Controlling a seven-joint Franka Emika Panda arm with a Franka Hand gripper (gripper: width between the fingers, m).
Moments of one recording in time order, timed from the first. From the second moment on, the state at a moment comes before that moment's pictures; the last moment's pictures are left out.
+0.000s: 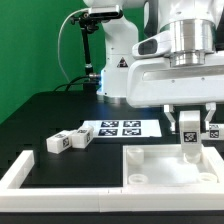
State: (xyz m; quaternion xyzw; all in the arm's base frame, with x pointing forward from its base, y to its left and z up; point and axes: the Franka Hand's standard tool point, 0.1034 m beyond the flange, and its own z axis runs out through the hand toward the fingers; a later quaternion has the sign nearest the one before) arm 0.626 0.089 0.103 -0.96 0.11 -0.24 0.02
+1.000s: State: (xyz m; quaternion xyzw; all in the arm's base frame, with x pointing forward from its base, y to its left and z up) arm 0.630 0.106 0.093 -0.95 0.00 -0.32 -0.01
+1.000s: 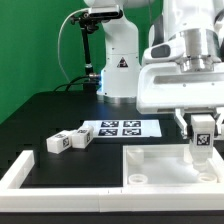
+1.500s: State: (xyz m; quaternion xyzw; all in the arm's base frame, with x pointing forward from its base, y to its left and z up) arm 0.630 0.115 0.085 -0.95 0.01 -0.32 0.00
